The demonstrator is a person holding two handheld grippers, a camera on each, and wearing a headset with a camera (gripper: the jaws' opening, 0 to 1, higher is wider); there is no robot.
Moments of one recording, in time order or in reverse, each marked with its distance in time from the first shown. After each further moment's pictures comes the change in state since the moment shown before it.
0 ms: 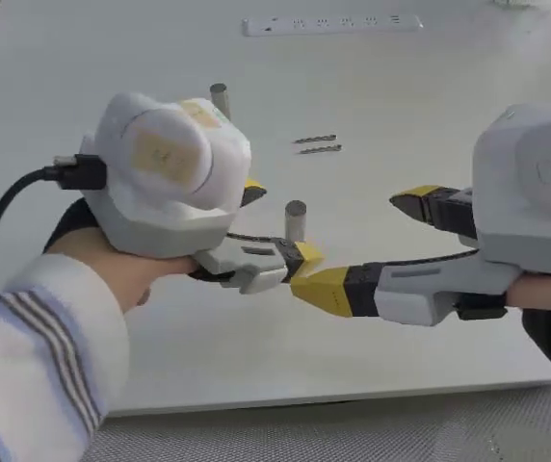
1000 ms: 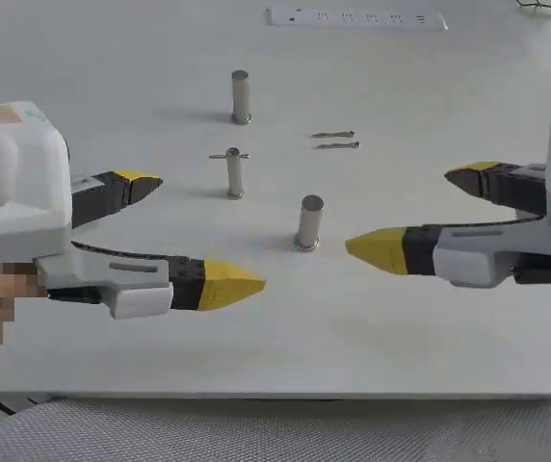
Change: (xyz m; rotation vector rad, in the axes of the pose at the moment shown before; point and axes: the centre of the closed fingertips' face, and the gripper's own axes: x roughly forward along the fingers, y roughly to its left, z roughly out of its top) left arm -0.059 0.025 -0.043 -0.283 -0.120 -0.035; right arm -0.013 -0.055 0.013 -0.033 0.030 -0.086
